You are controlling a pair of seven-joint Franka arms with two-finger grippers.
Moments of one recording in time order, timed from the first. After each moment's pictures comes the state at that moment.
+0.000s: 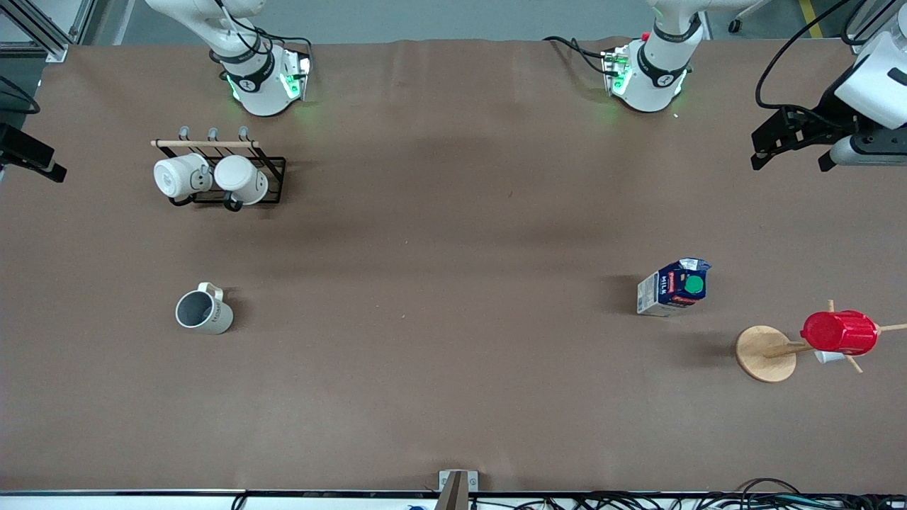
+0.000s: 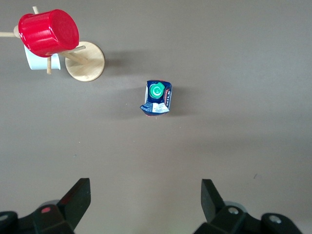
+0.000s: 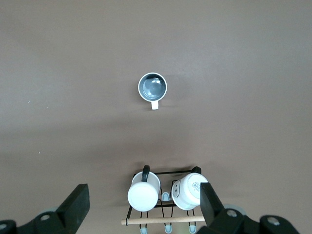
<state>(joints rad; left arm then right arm) 0.00 -0.10 -0.13 -1.63 -0.01 1.57 -0.07 -0.06 0.03 -0.05 -1.40 0.03 1.41 0.00</state>
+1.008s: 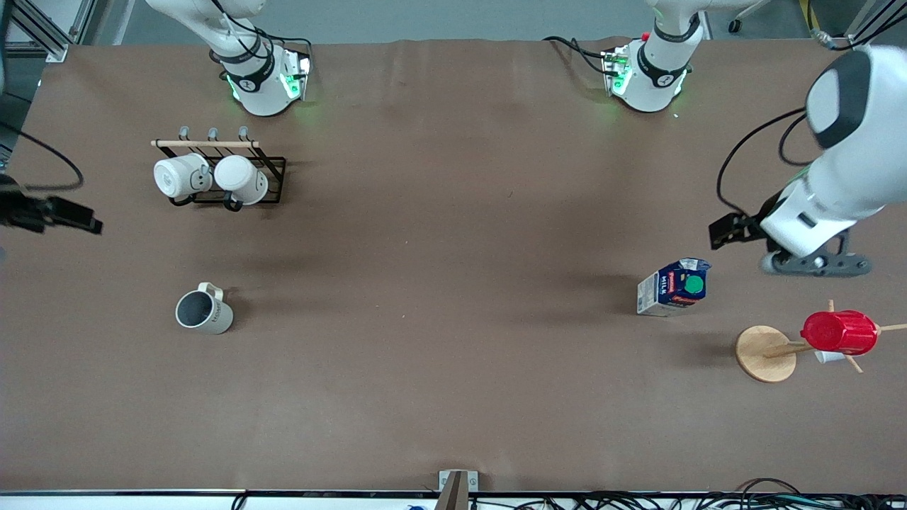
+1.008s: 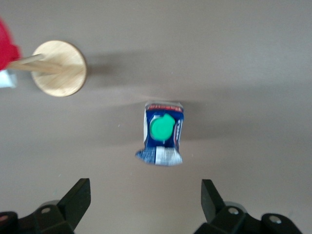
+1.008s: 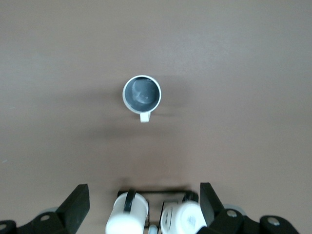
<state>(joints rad) 0.01 0.15 -0.12 -1.79 0.02 1.92 -0.04 -0.08 0.22 -0.06 -1.55 0.03 1.65 -0.10</state>
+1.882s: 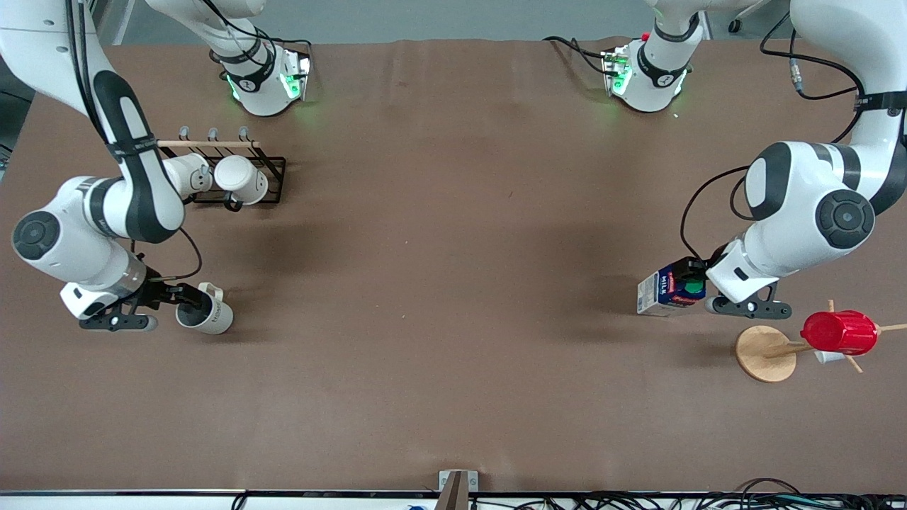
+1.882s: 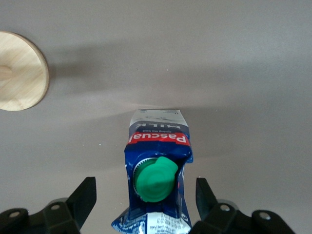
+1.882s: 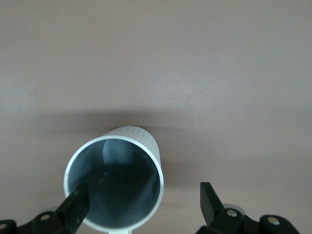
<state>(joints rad) 0.01 0.31 -0.13 -1.84 0.02 2.08 0.00 -0.06 0.43 -0.05 -1.97 0.03 2.47 -0.15</state>
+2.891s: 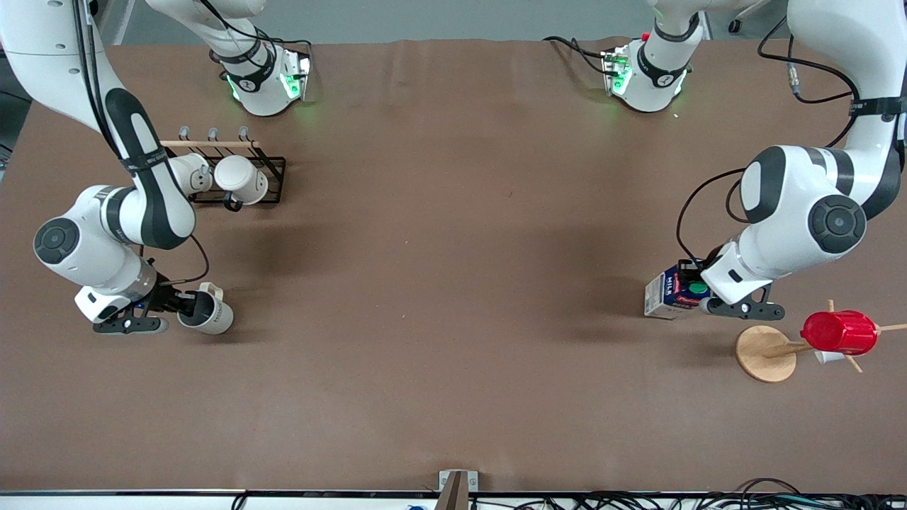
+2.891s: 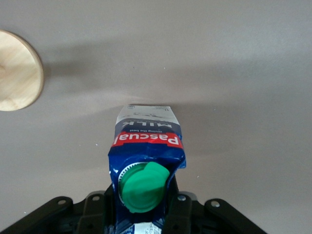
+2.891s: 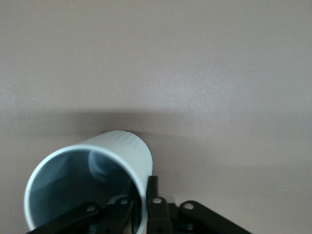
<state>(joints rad) 0.01 0.31 -0.13 -1.83 0.02 2.07 0.00 -0.07 0.47 -0.05 -1.96 0.04 2.50 -0.18</state>
